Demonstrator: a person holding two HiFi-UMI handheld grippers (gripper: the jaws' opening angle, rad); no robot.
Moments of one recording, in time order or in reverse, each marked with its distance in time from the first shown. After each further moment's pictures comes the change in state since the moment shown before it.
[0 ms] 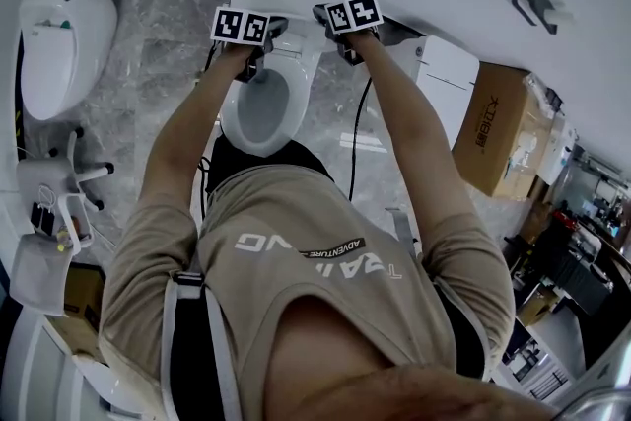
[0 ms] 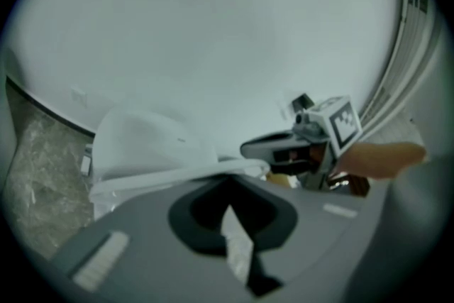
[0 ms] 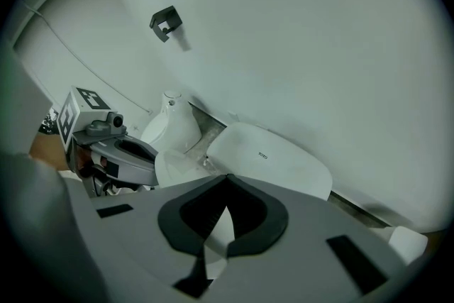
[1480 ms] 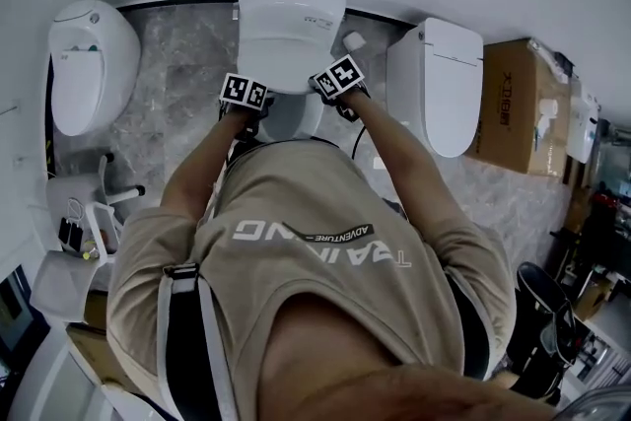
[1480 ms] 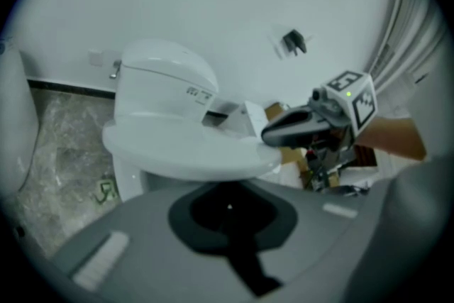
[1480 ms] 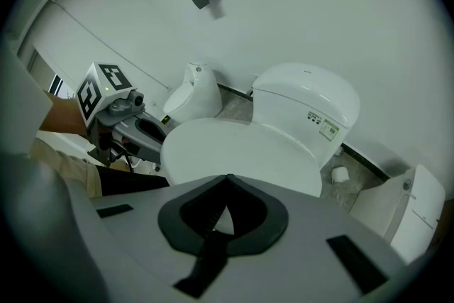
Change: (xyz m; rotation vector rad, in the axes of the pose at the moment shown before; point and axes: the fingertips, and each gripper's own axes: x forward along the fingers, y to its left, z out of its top) left arm -0.067 -0.027 -0.256 0.071 0.300 0.071; right arm -0.015 0.144 -0.231 -0.028 0.110 0.081
